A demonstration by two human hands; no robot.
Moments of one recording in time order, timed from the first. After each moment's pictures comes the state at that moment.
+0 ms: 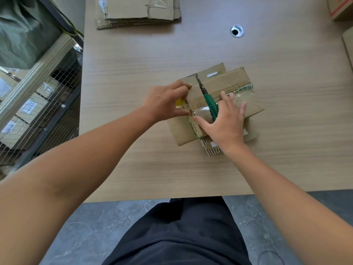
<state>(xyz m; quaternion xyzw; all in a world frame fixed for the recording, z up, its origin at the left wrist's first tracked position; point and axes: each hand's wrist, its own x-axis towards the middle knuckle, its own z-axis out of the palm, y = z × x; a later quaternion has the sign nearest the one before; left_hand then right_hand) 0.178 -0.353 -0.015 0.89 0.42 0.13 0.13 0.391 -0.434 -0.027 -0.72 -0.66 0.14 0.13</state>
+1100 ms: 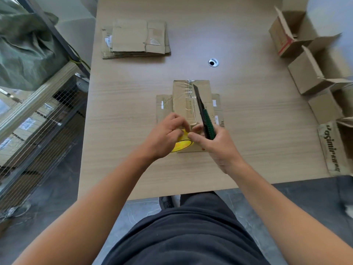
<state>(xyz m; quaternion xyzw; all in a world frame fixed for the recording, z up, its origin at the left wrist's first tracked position) 0.193 -0.475 0.083 0.68 0.47 0.24 0.52 0.379 -0.518 0.083 -0.59 -0.46 0.54 0.38</state>
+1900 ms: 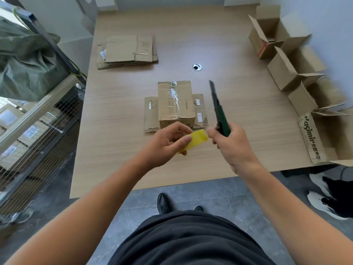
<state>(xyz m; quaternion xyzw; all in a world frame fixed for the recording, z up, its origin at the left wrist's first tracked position) 0.252 -0.556 0.104 0.66 0.37 0.30 0.58 0.464 -0.584 0.118 -0.62 -0.47 0.45 0.44</state>
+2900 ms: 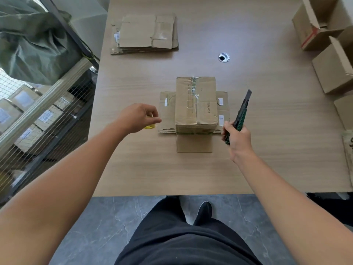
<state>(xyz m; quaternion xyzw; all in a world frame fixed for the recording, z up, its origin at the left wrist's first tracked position) 0.134 -0.402 0.043 0.72 0.63 0.04 0.28 0.455 -0.470 -0.001 -0.66 -0.18 0.53 0.49</state>
